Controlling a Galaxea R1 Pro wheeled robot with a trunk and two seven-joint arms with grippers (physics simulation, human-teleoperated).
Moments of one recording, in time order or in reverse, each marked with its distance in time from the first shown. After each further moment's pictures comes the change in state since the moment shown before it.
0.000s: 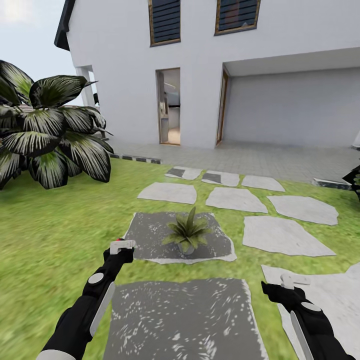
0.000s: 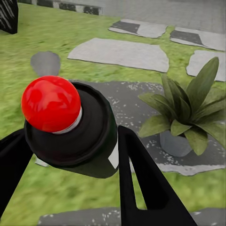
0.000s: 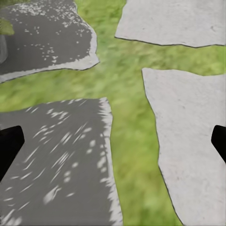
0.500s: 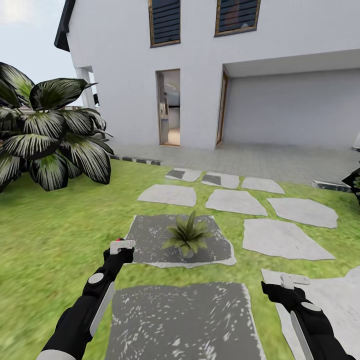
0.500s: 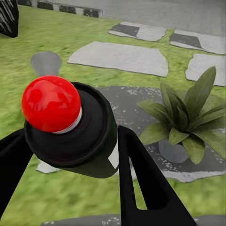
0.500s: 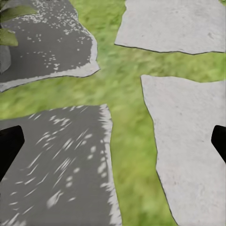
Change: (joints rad) left arm 0.000 0.000 -0.001 0.000 0.000 0.000 0.000; right arm 0.000 0.000 0.000 0.000 0.000 0.000 0.000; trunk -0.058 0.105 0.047
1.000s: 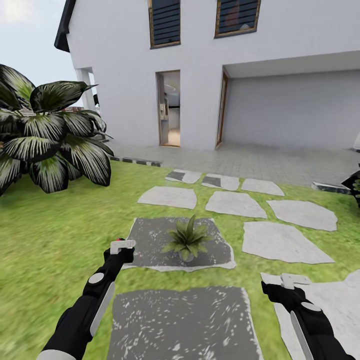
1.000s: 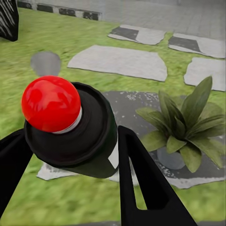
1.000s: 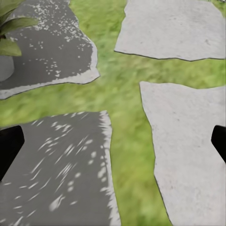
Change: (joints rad) left arm 0.000 -0.001 -0.001 -0.002 0.000 0.000 0.000; right arm 0.000 0.000 0.000 0.000 0.001 -0.001 0.000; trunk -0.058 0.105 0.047
